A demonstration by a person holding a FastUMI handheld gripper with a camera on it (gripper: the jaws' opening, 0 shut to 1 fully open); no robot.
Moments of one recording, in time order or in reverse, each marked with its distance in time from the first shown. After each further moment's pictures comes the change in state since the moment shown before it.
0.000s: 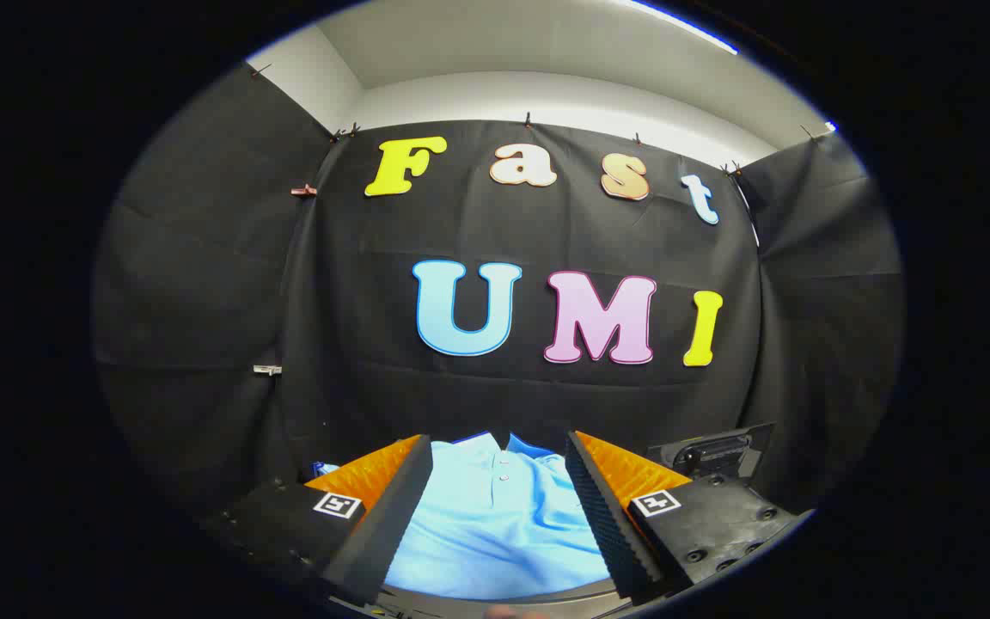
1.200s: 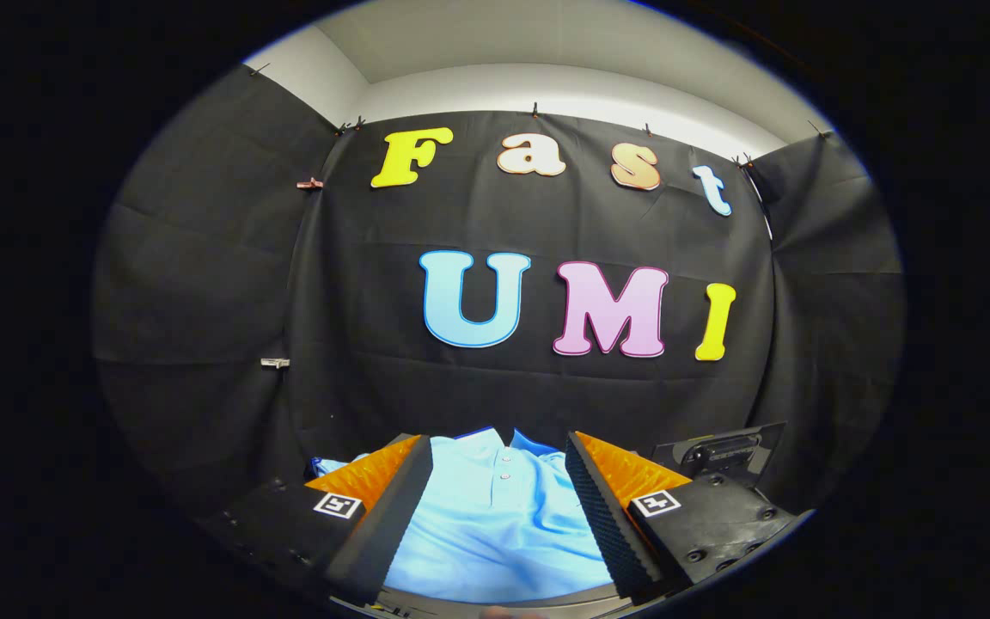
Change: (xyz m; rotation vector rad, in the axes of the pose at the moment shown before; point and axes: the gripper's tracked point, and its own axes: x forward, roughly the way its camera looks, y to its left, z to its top) arm 0.013 -0.005 0.000 -0.013 0.031 0.033
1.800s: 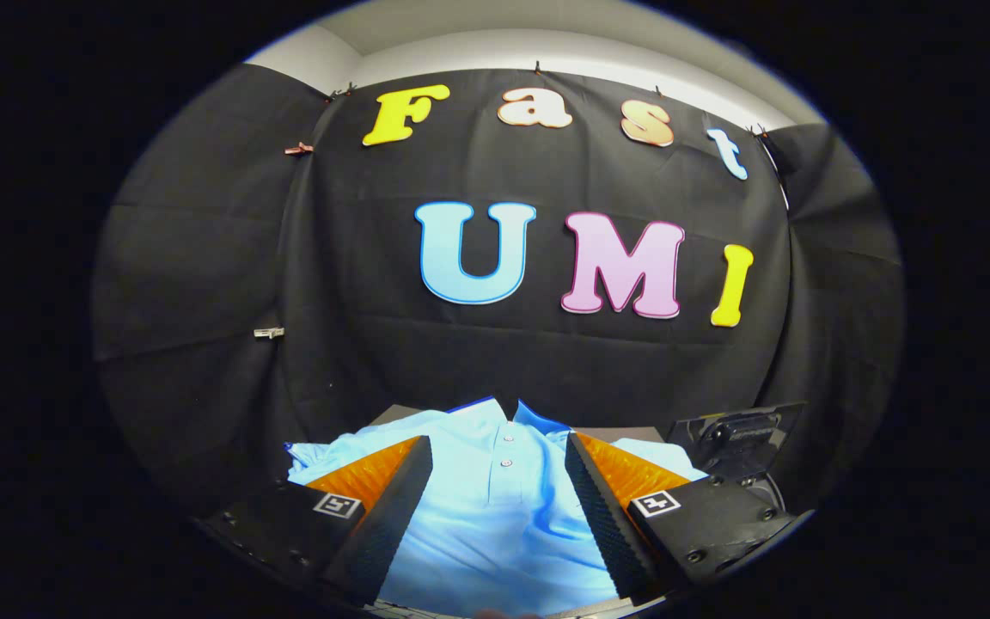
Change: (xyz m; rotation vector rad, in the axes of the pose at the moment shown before) arm 0.055 -0.003 -0.050 0.019 0.200 0.022
